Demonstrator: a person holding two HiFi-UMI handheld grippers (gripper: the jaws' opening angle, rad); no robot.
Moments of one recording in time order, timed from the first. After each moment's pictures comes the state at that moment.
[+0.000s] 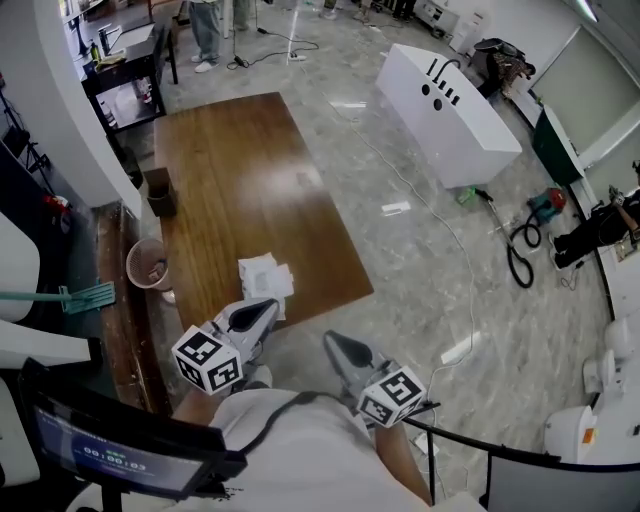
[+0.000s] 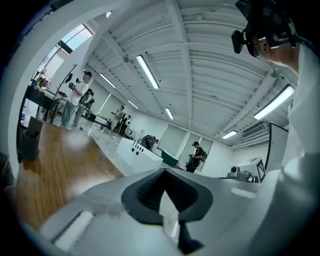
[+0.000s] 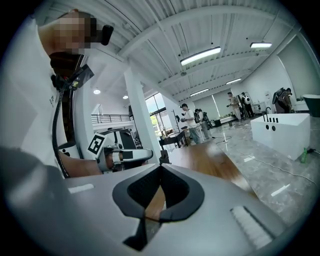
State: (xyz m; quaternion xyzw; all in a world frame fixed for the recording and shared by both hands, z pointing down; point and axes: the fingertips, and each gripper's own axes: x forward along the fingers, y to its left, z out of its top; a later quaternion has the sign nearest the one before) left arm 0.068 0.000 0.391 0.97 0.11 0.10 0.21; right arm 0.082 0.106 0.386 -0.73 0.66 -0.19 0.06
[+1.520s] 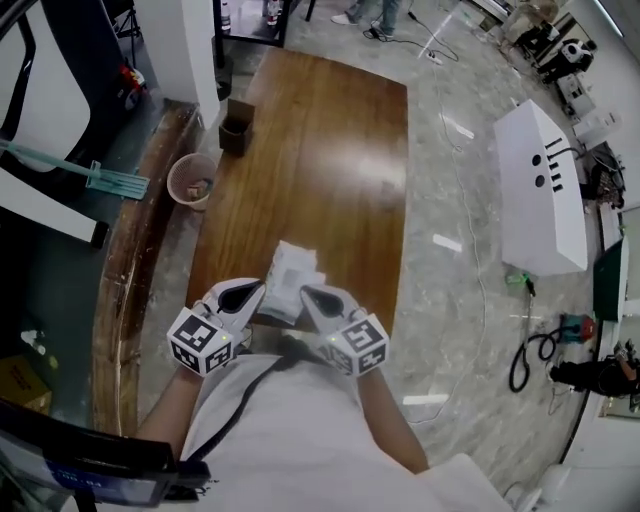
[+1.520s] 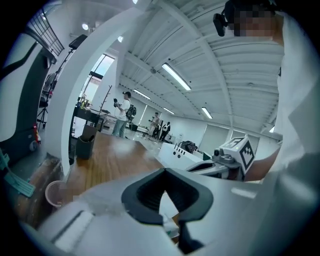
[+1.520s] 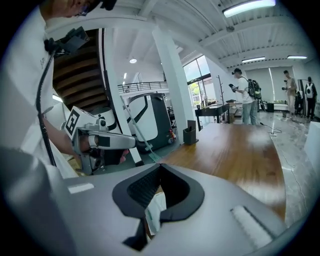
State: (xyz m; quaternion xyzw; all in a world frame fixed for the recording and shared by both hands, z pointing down) left arm 0.051 -0.097 0.465 0.96 -0.14 0.12 0.19; right arm 0.114 -0.065 0.494 -0.51 0.82 -0.22 -0.13
